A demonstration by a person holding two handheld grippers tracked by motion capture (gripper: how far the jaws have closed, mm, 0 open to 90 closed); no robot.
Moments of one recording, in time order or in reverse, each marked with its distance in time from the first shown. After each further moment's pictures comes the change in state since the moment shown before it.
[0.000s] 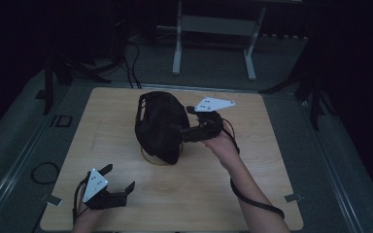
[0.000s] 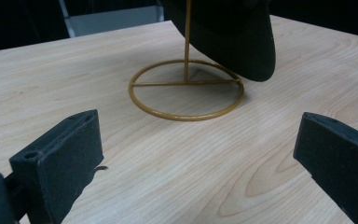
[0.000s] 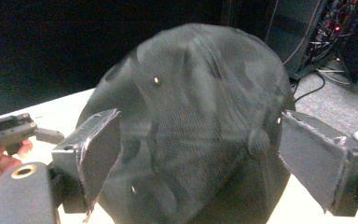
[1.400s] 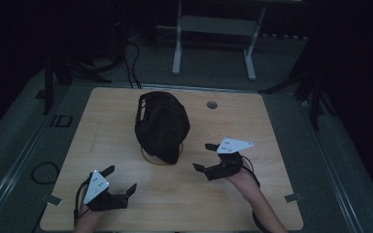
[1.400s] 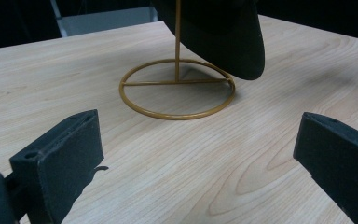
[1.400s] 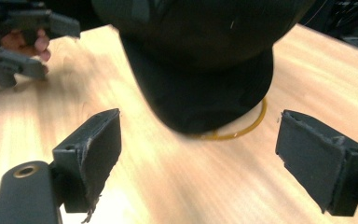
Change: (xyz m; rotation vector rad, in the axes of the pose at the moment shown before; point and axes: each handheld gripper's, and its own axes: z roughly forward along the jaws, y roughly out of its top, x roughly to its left) left arm -0.004 -0.003 0.001 -0.007 -0.030 0.002; right arm 0.001 -0.123 -0.039 0.083 0.063 -0.005
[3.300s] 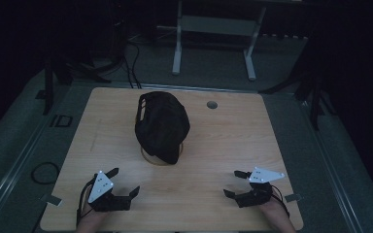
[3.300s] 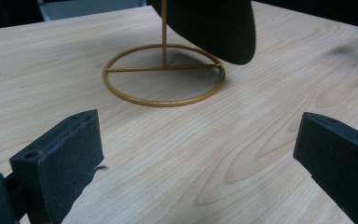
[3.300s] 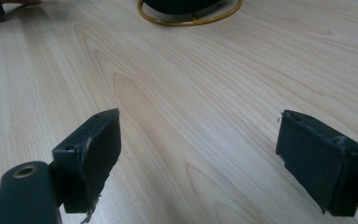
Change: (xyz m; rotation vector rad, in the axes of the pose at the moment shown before) left arm -0.003 -0.006 0.007 0.046 -0.043 -0.002; right arm -0.006 -0.112 -0.065 0.060 -0.044 0.082
